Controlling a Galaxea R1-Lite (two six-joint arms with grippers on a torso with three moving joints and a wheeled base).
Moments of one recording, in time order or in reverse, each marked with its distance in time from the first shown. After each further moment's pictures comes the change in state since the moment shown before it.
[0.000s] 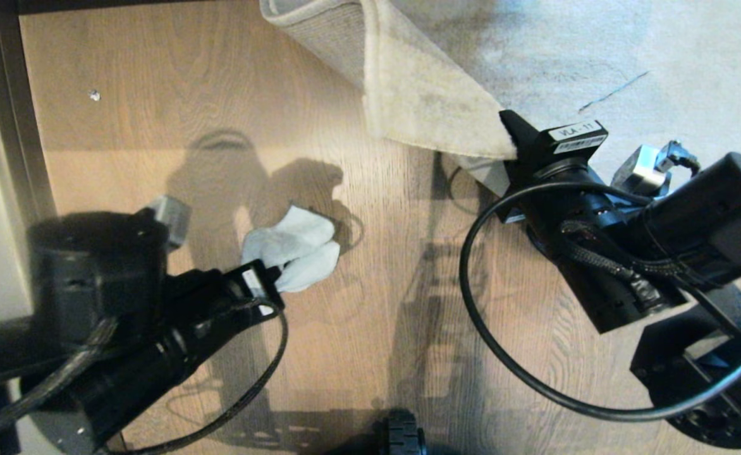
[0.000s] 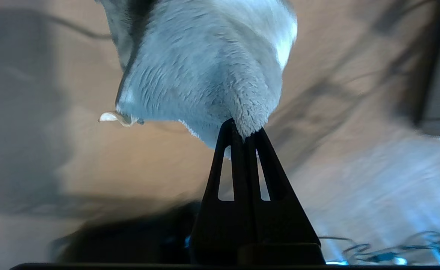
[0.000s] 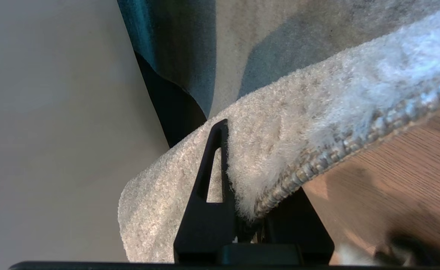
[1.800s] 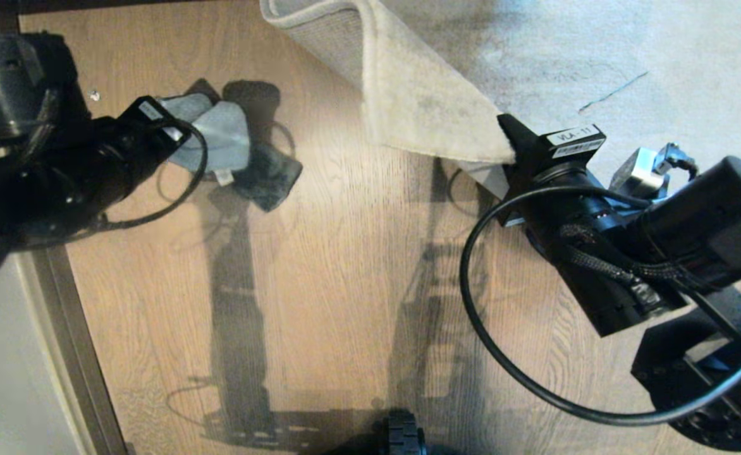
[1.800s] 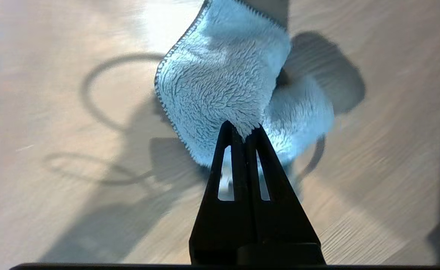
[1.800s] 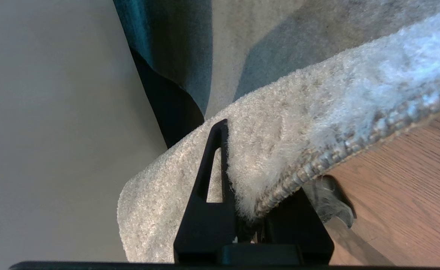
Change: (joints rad) left arm 0.455 0.083 -0.398 0.031 0.037 0.028; right arm -0.001 0.000 0.012 0.001 0.012 0.000
